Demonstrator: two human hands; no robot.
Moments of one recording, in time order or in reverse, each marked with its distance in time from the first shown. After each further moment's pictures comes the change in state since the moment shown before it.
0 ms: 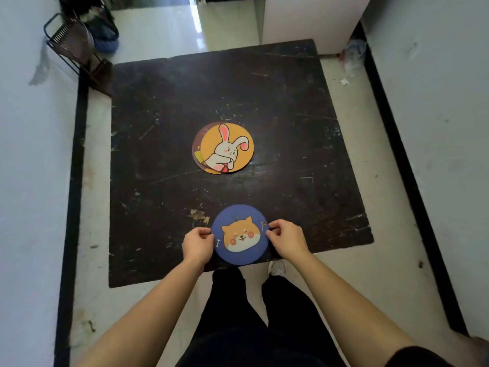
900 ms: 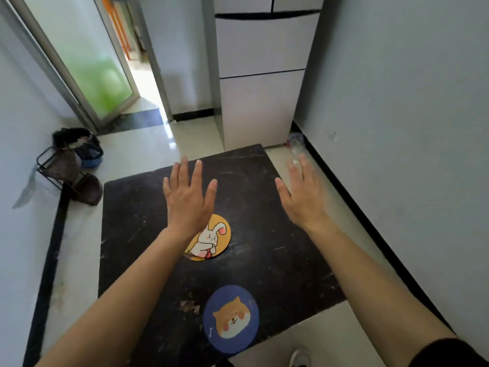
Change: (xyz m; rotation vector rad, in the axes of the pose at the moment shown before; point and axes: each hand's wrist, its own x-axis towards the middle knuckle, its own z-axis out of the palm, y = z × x) left_hand -0.085 0.270 -0.078 0.518 0.524 1.280; right_hand -0.027 -0.148 -0.244 -0.321 0.908 -0.453
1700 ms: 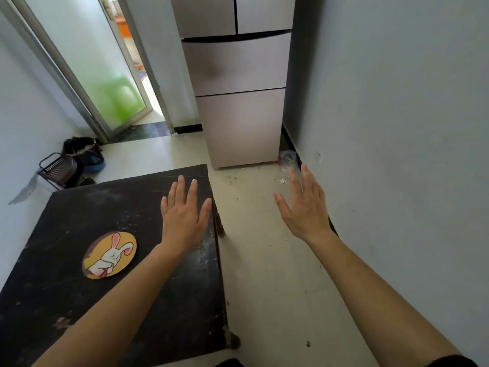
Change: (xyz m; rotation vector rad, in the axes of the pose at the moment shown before) left_hand 0.024 0.342 0.128 0.089 -0.091 -0.167; right_hand 0.097 0.364 -0.083 0.102 -0.104 -0.128
